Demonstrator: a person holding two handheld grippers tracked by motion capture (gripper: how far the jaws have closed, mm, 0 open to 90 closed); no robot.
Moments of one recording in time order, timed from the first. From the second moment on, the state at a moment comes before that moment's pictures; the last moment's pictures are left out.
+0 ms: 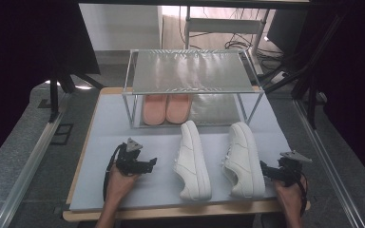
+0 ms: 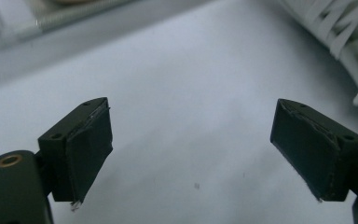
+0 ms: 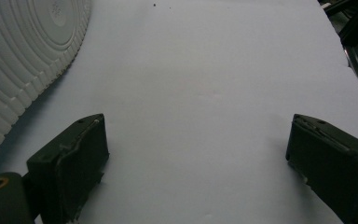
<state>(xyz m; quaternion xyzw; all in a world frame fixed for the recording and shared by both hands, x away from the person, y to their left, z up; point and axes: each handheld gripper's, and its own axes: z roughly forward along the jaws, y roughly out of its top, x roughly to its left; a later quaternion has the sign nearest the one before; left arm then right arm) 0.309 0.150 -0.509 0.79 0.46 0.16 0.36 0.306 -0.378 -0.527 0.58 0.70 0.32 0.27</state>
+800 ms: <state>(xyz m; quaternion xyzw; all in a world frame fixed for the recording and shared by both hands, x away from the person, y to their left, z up) 0.300 0.154 -0.524 0.79 0.48 0.18 0.33 0.303 -0.381 -0.518 0.56 0.71 0.33 0.25</state>
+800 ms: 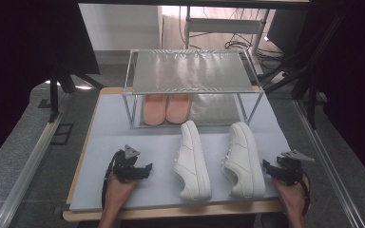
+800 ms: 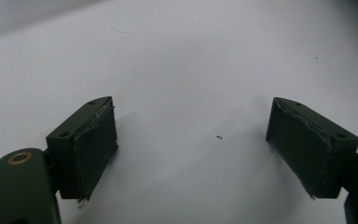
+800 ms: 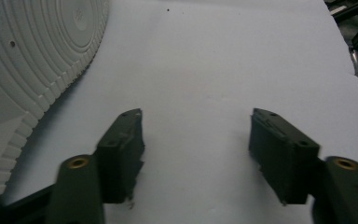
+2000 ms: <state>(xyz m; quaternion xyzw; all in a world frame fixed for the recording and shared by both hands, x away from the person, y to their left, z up) 0.300 0.154 -0.524 0.79 0.48 0.18 0.33 0.283 -0.334 -0.428 0.43 0.78 0.41 0.20</state>
